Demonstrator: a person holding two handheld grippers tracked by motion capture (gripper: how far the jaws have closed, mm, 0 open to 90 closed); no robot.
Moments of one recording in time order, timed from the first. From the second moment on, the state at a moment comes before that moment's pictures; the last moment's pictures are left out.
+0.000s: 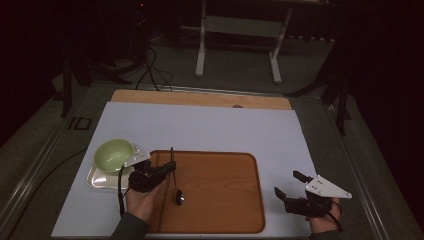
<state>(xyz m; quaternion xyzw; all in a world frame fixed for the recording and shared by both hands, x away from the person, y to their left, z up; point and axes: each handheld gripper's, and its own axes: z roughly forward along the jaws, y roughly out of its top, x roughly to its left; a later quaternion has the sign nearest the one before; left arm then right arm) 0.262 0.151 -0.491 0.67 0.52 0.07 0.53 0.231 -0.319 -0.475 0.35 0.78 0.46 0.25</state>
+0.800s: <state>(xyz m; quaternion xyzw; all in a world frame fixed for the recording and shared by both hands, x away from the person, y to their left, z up) 0.276 0.140 -0.516 0.68 0.55 0.05 0.48 0.230 -0.319 -0.475 0.34 0.78 0.46 0.25</state>
